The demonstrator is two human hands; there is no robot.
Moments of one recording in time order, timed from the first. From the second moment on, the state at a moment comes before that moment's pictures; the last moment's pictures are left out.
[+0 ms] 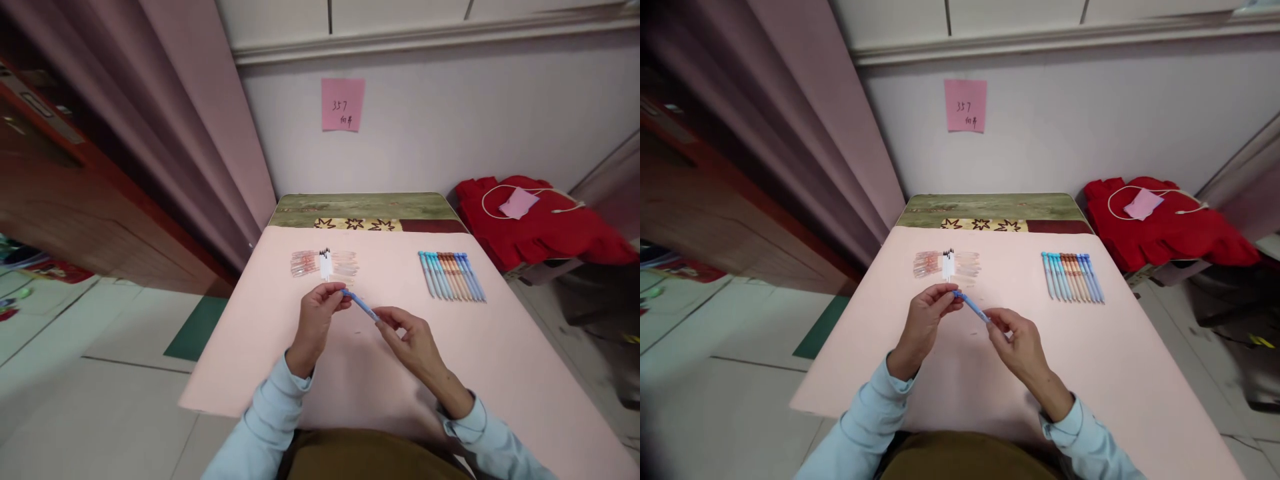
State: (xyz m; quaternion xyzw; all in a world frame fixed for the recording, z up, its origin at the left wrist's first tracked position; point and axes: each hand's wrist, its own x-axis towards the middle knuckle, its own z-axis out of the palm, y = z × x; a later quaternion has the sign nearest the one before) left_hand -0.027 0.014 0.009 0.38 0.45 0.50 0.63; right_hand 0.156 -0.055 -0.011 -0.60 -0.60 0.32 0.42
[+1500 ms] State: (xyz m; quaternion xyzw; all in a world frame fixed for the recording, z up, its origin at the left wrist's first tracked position) left_hand -0.108 -0.015 -0.059 0.59 0.69 0.34 0.22; right_hand 0.422 0.005 -0.043 -0.89 -0.34 0.08 0.31
